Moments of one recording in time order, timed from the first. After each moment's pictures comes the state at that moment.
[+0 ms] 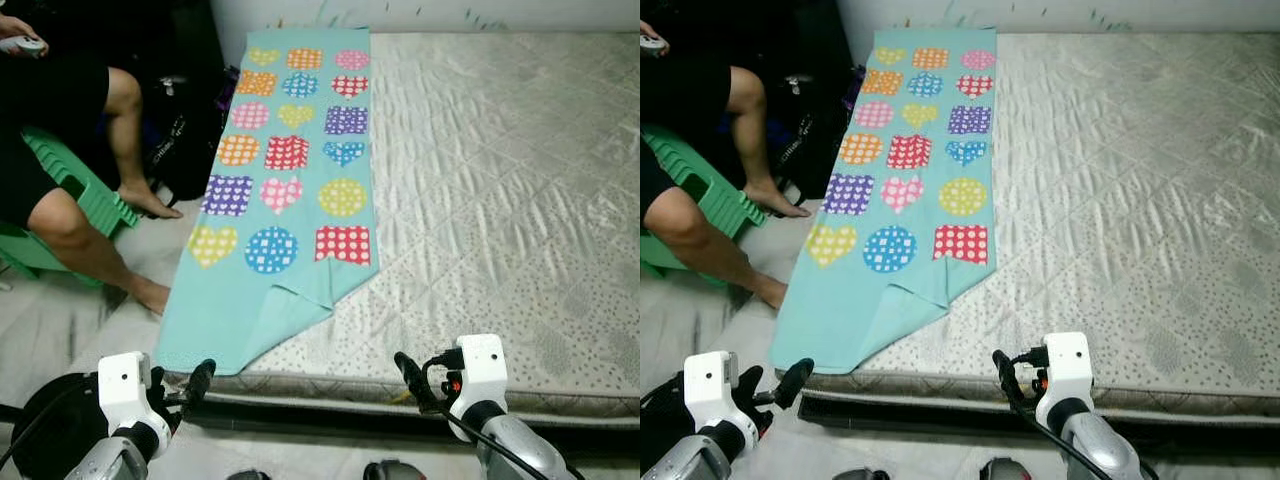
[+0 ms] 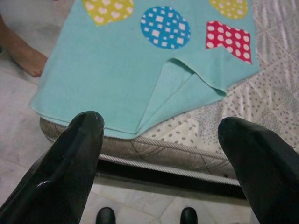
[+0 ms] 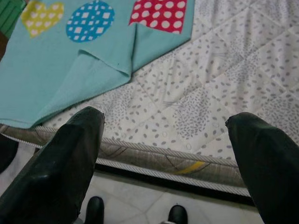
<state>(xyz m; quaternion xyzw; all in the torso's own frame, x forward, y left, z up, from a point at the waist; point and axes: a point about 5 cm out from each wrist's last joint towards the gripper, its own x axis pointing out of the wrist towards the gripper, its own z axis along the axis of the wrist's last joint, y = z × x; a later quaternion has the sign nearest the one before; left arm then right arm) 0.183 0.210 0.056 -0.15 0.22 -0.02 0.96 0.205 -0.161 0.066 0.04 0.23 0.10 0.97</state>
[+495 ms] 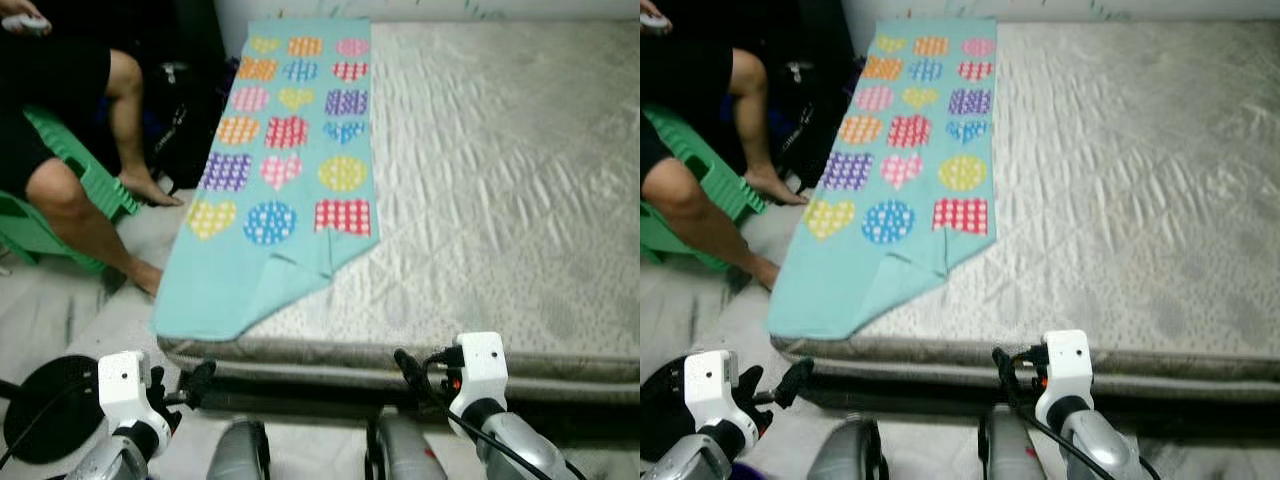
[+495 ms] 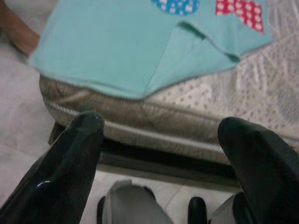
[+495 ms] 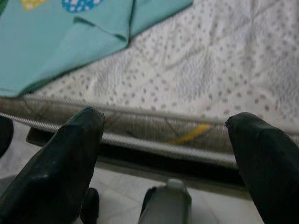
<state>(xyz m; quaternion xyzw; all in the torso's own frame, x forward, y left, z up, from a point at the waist) 0.183 0.211 0.054 -0.15 0.22 -0.02 0.96 0.206 -0.160 0.067 0.04 0.22 0.10 0.97</state>
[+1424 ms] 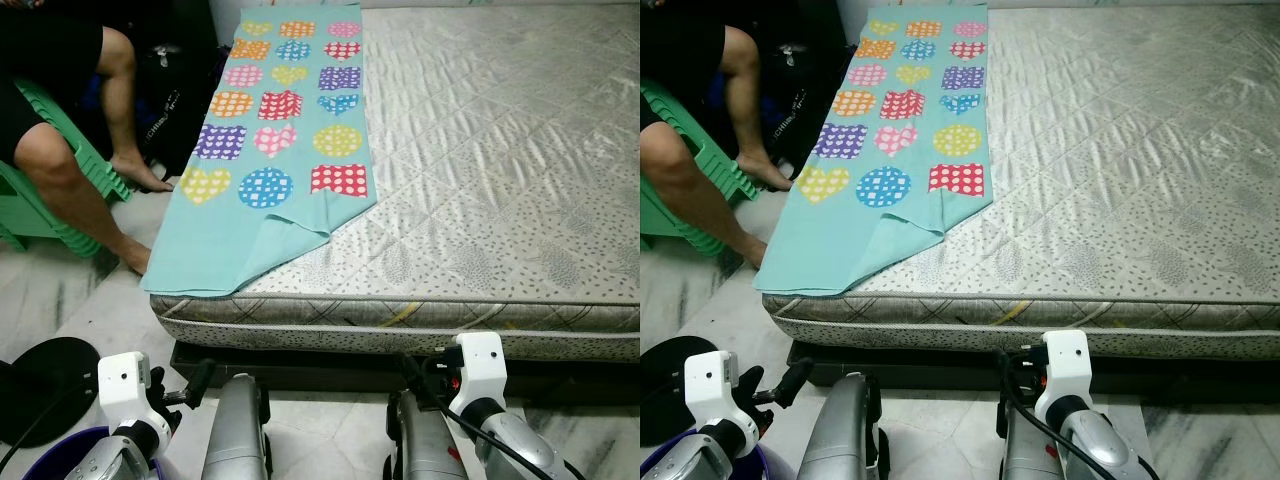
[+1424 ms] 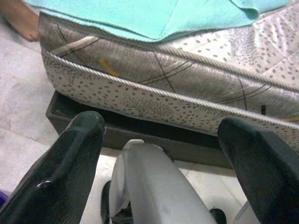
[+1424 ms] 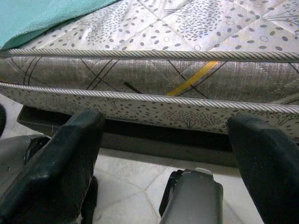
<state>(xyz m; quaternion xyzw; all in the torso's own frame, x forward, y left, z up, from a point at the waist) 0.184 0.212 0.052 -0.16 0.22 -0.02 0.96 0.207 -0.160 0.066 0.05 0.22 0.10 0.97</state>
